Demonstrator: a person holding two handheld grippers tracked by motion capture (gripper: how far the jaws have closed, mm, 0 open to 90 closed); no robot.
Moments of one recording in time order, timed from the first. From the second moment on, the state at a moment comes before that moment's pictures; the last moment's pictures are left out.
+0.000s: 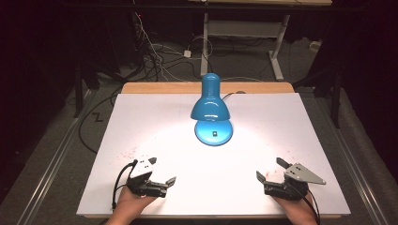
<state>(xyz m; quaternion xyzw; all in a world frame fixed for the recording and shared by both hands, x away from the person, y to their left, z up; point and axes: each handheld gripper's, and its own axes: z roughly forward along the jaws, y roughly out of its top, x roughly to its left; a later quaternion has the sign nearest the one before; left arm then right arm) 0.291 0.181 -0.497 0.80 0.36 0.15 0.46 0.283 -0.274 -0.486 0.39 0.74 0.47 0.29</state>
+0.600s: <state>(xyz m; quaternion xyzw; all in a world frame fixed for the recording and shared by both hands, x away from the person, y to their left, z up) 0.292 0.180 -0.497 0.80 0.36 0.15 0.45 0.284 -0.276 -0.486 0.40 0.74 0.47 0.28</state>
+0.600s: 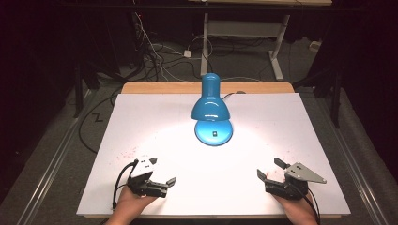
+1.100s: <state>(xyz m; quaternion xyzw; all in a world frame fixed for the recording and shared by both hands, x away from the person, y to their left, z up) 0.292 0.180 -0.497 0.80 0.36 0.14 0.45 0.286 -0.275 -0.486 0.40 0.74 0.46 0.27</state>
